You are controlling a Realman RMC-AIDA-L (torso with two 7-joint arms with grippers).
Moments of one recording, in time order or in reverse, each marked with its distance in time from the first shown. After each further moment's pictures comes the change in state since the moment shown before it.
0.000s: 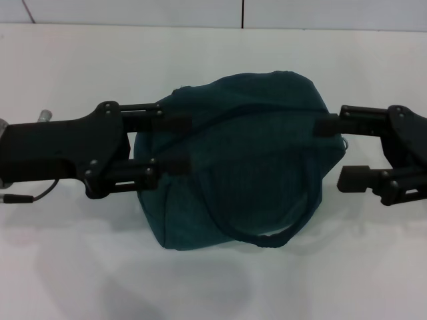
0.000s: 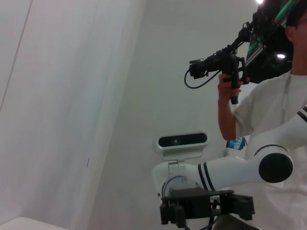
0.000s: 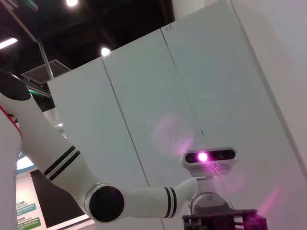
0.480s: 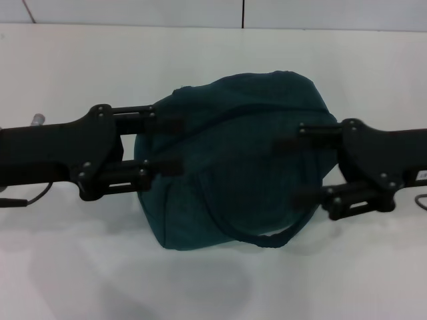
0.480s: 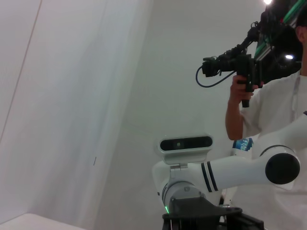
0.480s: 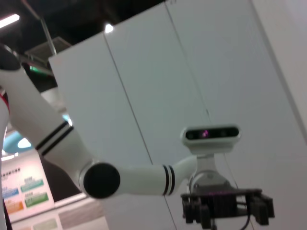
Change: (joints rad) left arm 0.018 0.005 -0.006 0.000 0.000 -0.003 0.001; right arm 0.037 0.060 -0.001 -0.034 -0.093 0.076 0.002
